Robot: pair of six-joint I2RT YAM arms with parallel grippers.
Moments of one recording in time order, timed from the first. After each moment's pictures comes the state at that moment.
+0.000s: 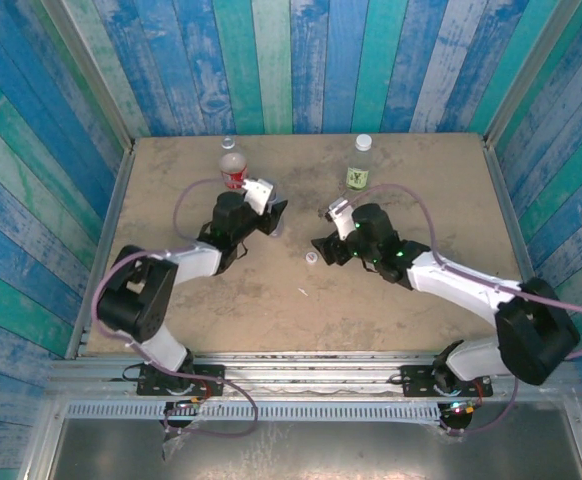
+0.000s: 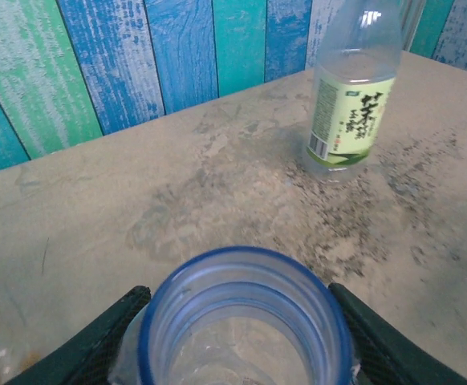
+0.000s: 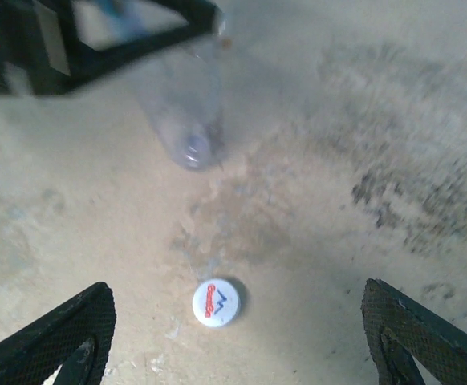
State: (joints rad) left arm -0.42 1.58 0.68 0.63 0.18 0.07; right arm 0.69 1.41 0.78 0.01 -0.05 0.03
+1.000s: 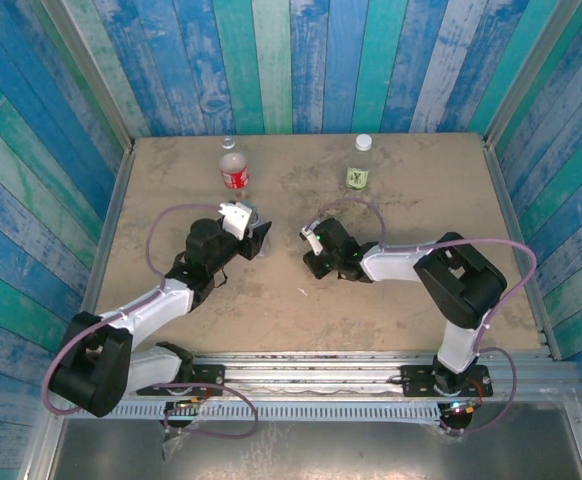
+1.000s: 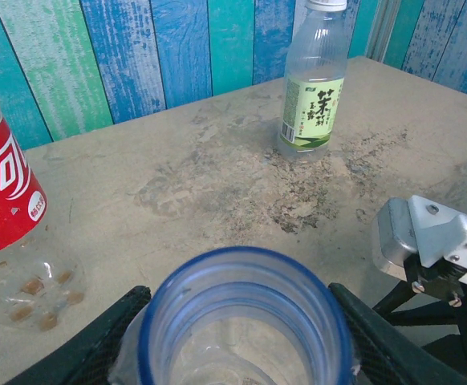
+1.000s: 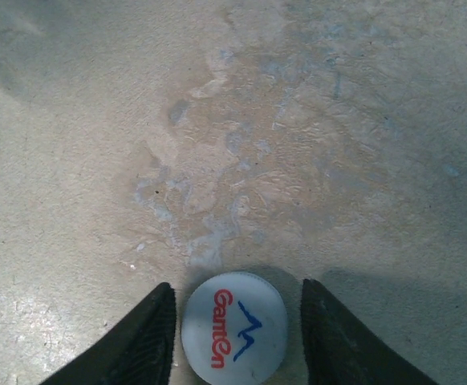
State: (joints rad) left arm -0.42 1.18 0.45 0.49 0.18 0.04; right arm 0.76 1.82 0.88 0.08 0.02 0.07
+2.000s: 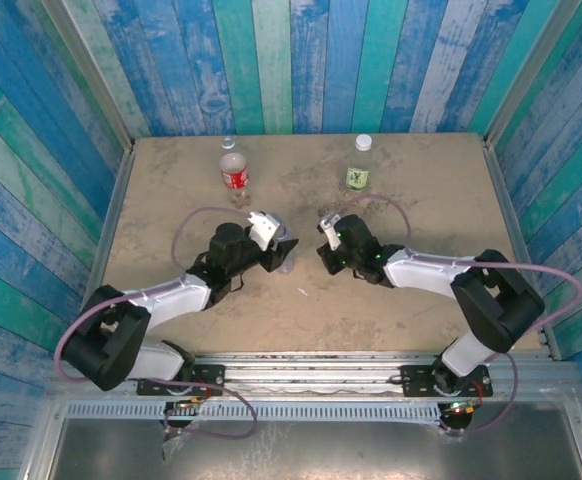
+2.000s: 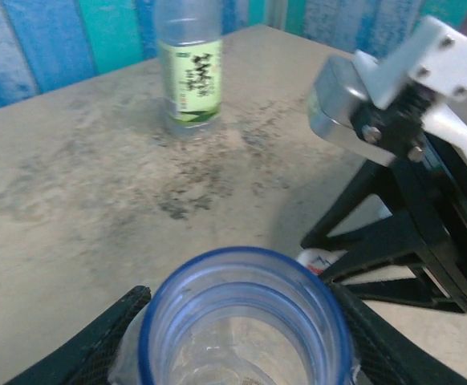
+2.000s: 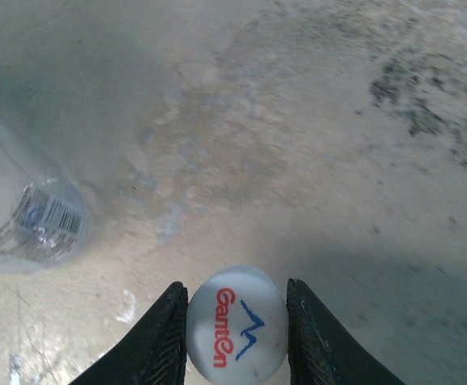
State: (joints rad) left arm -0.58 1.35 0.48 0.58 0.28 0.05; right arm 0.70 1.58 0.75 0.06 0.03 0.11
